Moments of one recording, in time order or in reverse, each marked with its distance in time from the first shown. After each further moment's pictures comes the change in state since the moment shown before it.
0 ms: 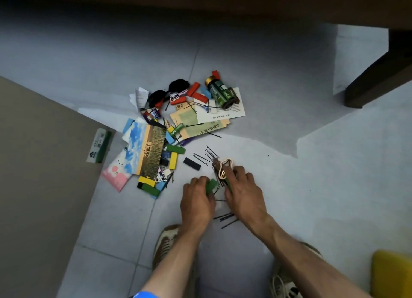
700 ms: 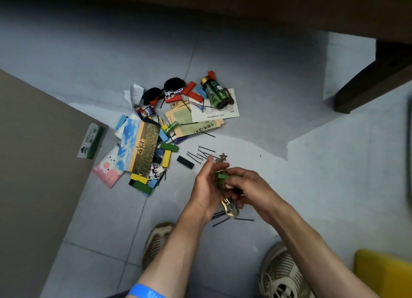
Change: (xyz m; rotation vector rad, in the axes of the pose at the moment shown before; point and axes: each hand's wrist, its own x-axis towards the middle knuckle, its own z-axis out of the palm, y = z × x) left_hand 0.014 0.050 -0.013 -1.600 -0.494 -0.544; right_hand 0.001 0.004 -0.089 1.272 -0.430 0.471
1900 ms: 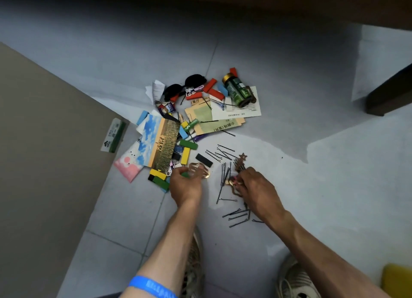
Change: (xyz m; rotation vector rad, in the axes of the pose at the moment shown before) left_hand 0.011 0.029 -0.070 0.463 0.895 0.282; right_hand 0.049 0.052 0.011 -1.169 0.229 -0.474
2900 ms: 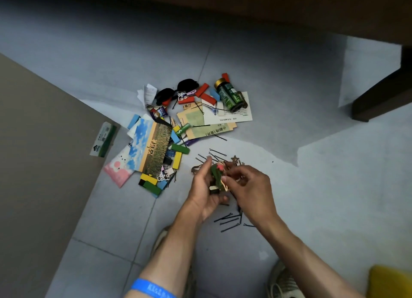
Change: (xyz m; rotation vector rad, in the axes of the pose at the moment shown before) left_hand -0.039 0.018 0.021 -0.429 -0.921 -0.297; right_hand -0.006 -0.040 -0.043 0.643 0.260 0.206
